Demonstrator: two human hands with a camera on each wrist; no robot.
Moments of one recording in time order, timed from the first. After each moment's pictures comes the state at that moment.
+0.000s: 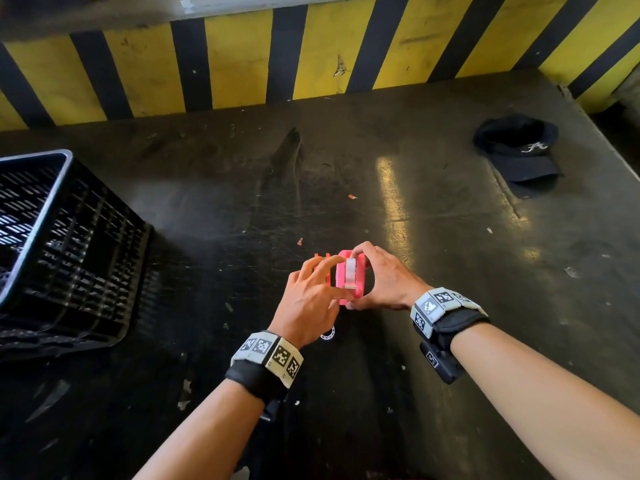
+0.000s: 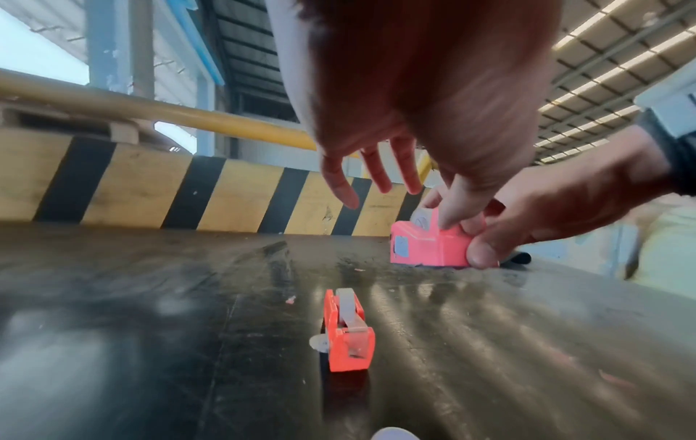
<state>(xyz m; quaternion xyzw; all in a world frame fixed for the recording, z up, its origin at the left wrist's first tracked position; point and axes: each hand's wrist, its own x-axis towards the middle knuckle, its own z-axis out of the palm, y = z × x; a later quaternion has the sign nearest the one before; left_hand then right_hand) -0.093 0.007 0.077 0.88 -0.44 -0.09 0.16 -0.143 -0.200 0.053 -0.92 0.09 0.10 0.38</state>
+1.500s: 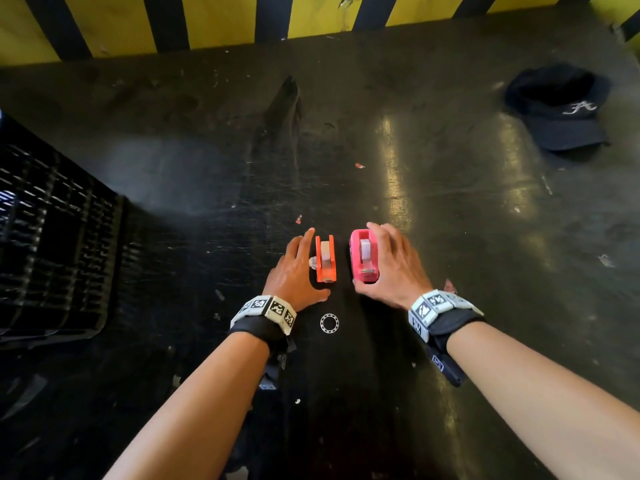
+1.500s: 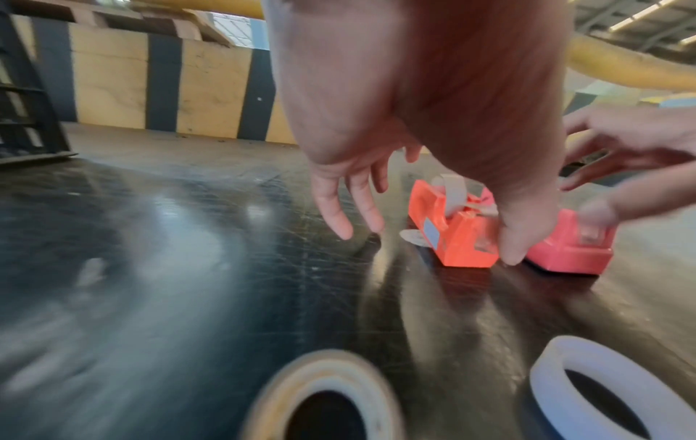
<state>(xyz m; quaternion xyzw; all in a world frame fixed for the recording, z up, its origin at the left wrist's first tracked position) -0.016 0.003 -0.015 0.92 -0.24 -0.28 0.16 -0.125 -0.200 -0.014 -0.96 0.14 0.06 0.24</state>
